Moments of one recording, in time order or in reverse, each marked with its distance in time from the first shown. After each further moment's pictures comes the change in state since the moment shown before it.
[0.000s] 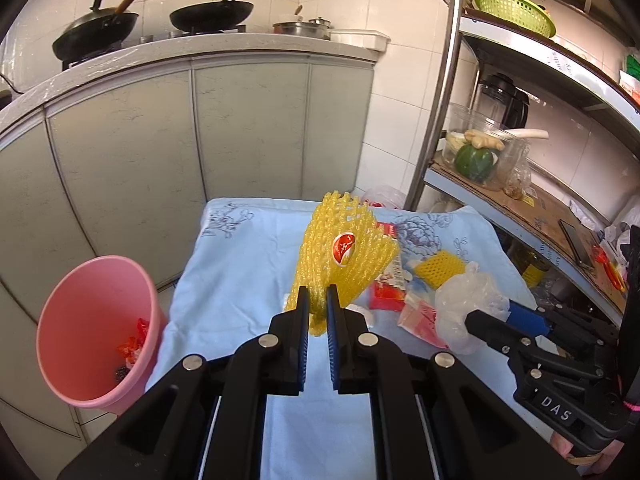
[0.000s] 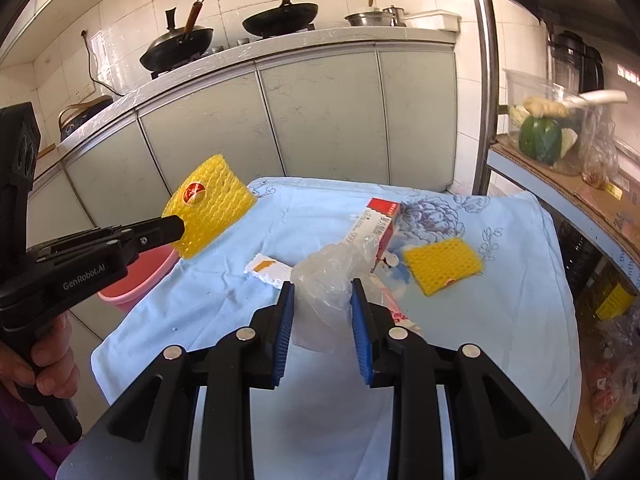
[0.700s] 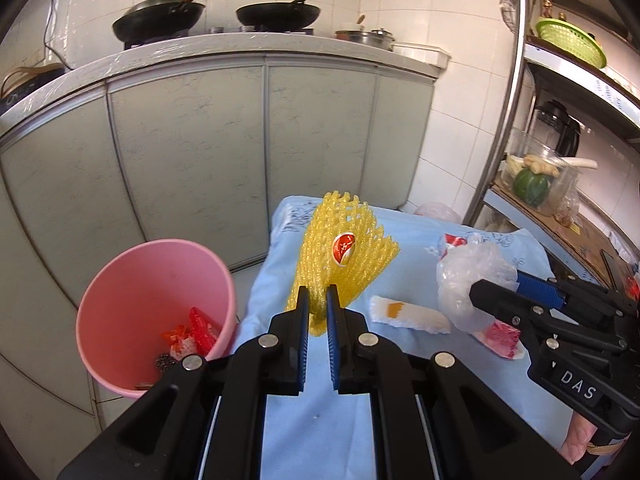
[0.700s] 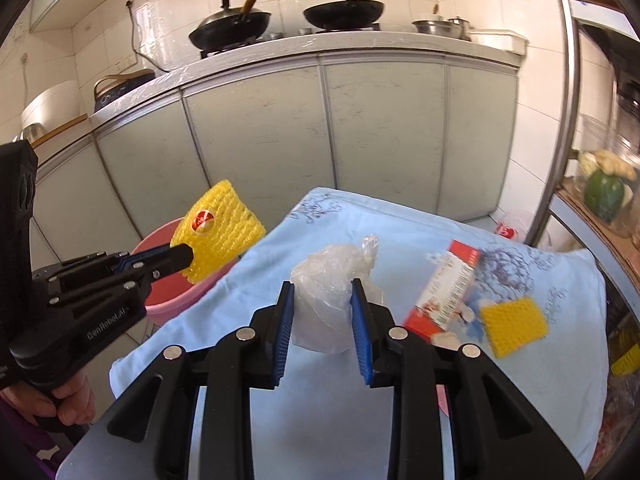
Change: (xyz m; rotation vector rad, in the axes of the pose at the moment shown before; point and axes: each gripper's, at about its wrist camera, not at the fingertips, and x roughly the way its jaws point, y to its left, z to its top) left arm -0.008 0.065 -0.012 -0.115 -0.027 0.152; right arm 0.045 0.074 0.038 -0.152 0.025 0.122
